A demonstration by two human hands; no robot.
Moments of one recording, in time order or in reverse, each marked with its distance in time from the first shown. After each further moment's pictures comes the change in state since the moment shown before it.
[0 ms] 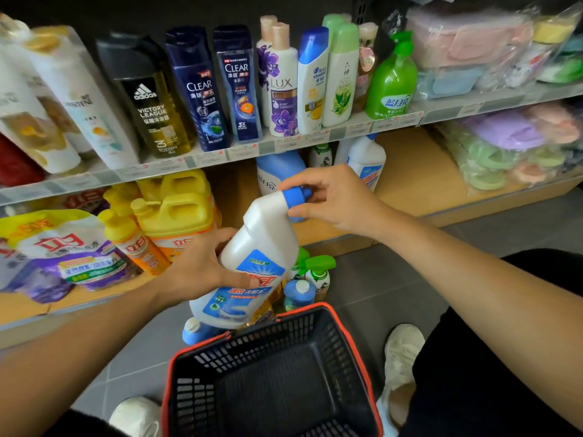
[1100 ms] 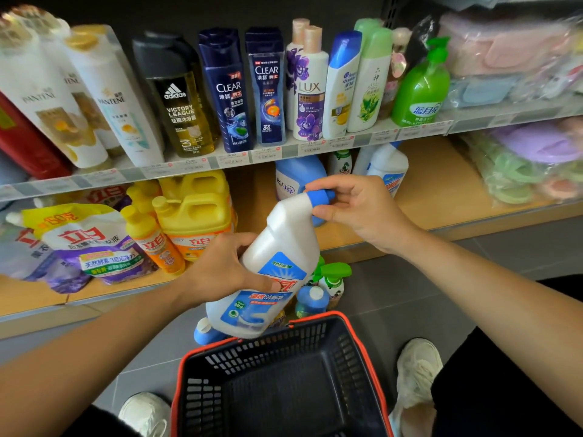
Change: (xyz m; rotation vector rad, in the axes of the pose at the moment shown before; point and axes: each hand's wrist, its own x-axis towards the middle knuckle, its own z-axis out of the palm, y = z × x) left_hand 0.001 -0.002 0.002 -0.095 -0.013 -0.003; right_hand 0.001 0.012 0.010 0.285 0.089 0.025
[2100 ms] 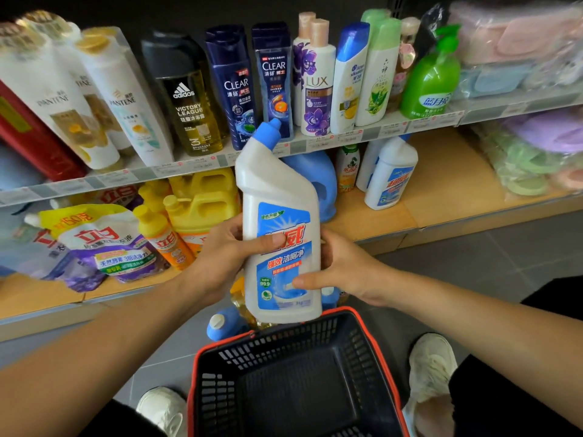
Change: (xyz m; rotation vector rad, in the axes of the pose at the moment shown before) left_hand -0.008 0.024 0.003 -0.659 0.116 -0.056; right_hand -0.047 0.023 0.059 0.214 -0.210 0.410
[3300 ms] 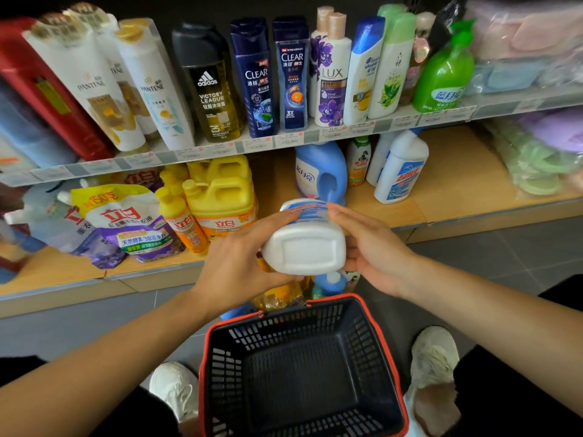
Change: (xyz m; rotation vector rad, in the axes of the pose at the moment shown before) left_hand -0.048 -0.015 0.008 1.150 0.204 0.615; right_hand -0.023 -0.023 0.010 0.389 0.309 0.152
